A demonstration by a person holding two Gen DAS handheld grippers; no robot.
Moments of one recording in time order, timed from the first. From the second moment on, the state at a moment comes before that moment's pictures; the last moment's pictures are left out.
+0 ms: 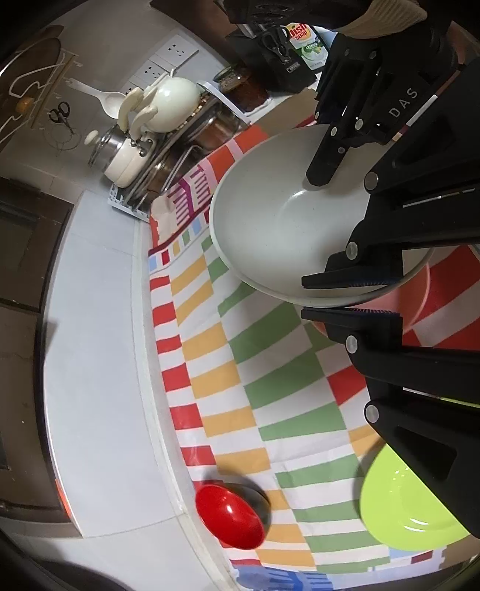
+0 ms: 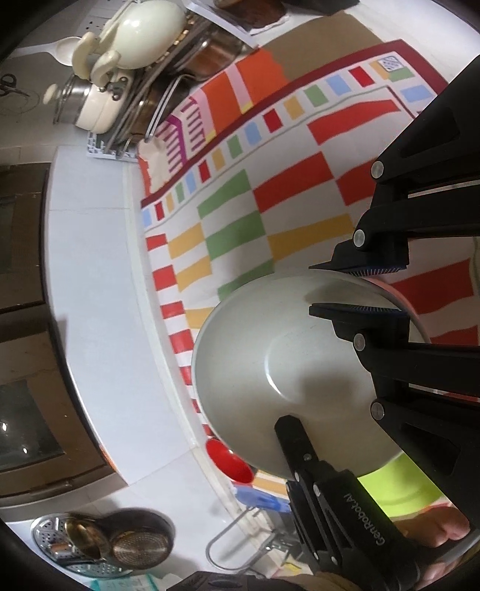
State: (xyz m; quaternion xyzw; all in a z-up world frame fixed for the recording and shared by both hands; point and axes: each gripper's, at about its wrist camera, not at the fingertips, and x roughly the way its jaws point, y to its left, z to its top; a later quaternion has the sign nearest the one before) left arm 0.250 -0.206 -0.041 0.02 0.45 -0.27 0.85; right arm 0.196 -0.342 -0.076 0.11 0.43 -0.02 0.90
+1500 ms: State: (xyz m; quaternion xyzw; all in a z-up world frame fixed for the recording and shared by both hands) left arm 0.255 -0.195 -0.095 0.07 0.48 -0.19 0.85; right arm 0.214 -0.342 -0.130 0.11 0.48 -0.03 0.87
